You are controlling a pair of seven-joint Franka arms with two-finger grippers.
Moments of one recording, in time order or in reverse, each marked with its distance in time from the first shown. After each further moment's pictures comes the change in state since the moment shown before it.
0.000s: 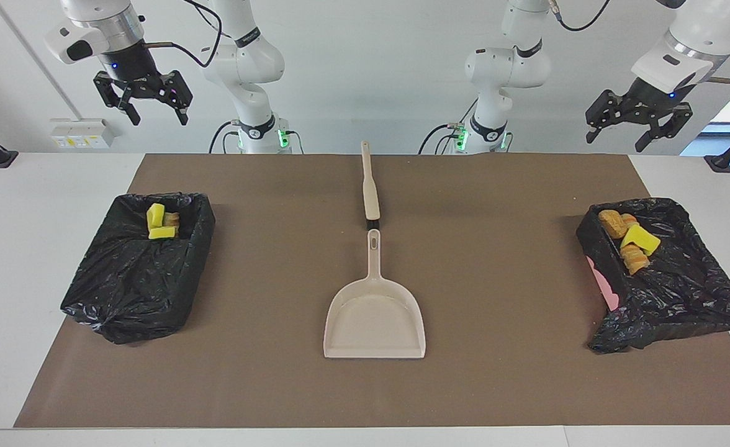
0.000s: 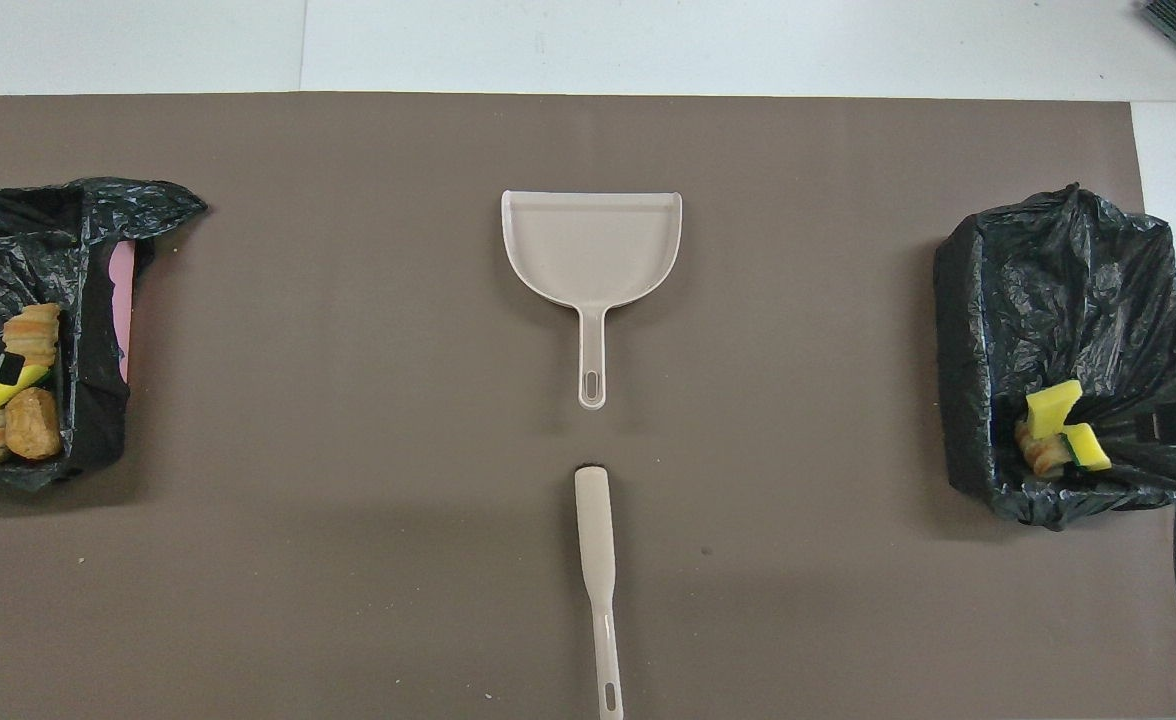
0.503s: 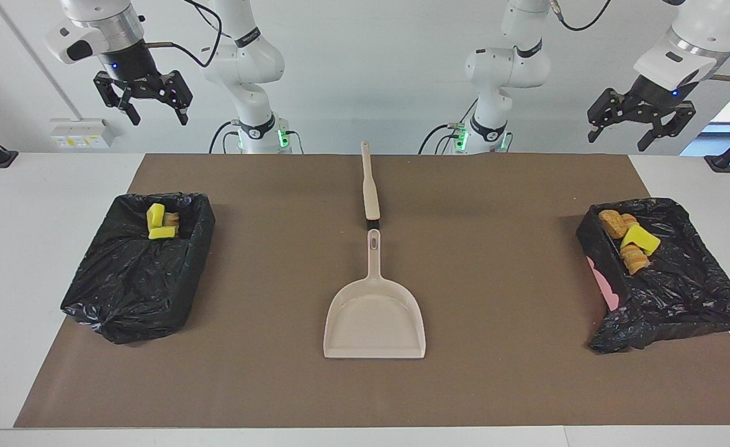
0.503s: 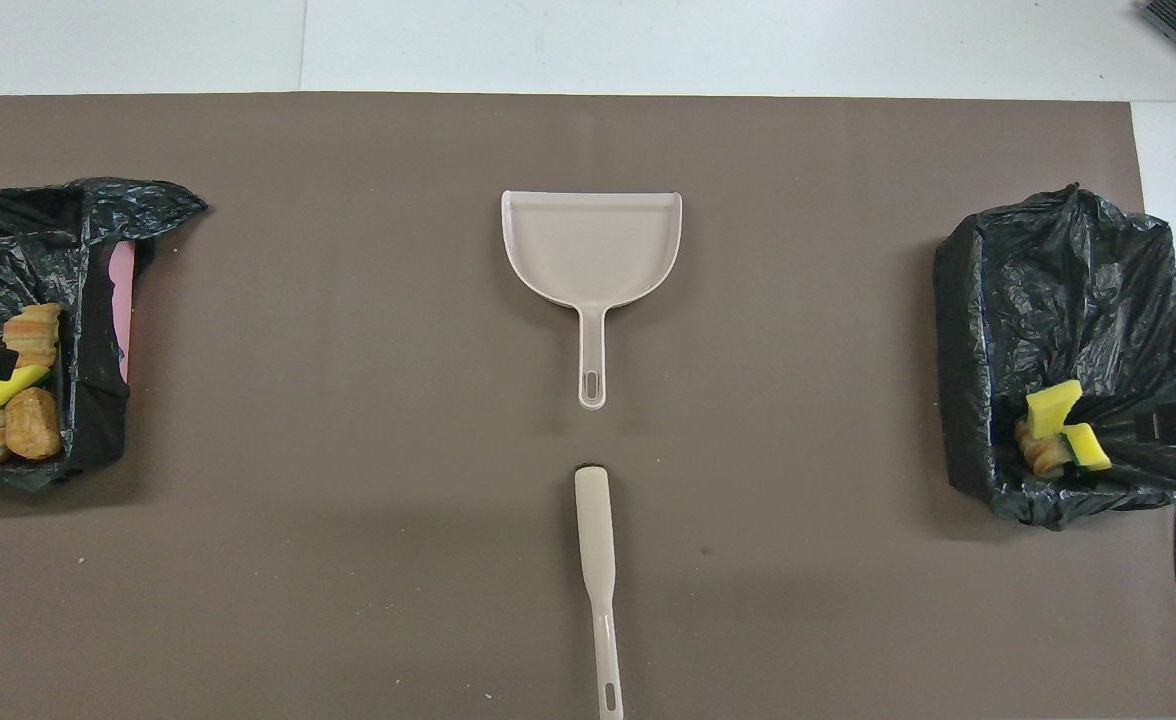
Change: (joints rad) left arm 0.001 -0.001 0.001 0.010 0.001 0.009 -0.001; right arm 0.000 0.000 0.000 0.000 0.000 0.000 0.000
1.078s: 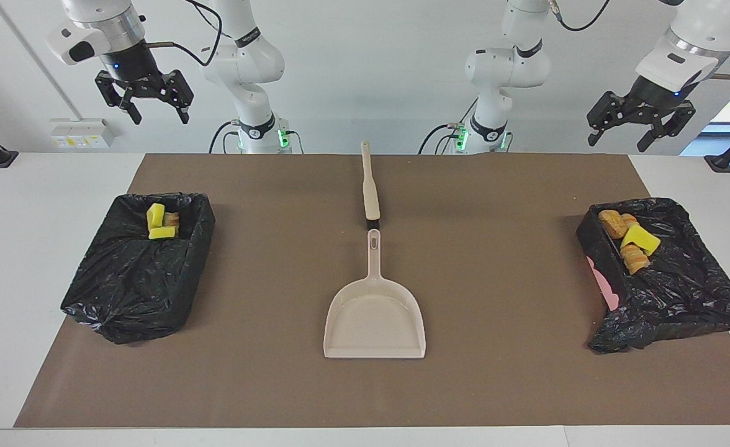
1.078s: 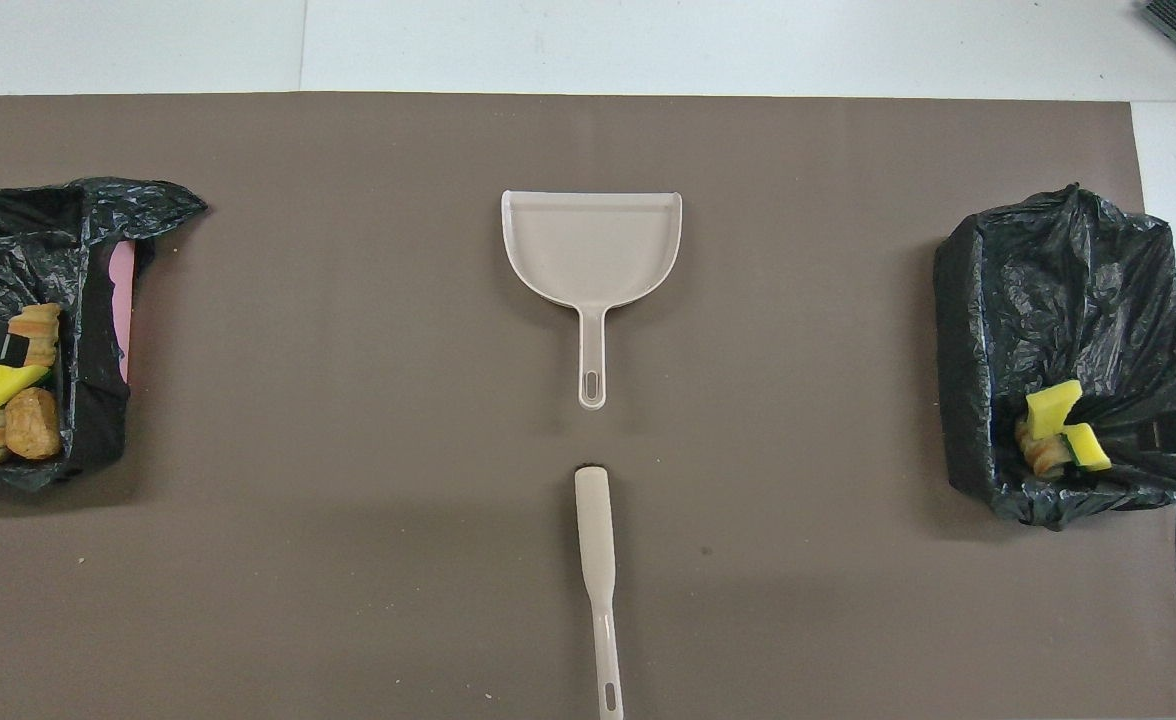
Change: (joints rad) left arm 0.095 0.001 -0.118 -0.001 0.000 0.016 -0.079; right arm 0.001 0.003 0.000 0.001 -0.020 -0.021 -0.010
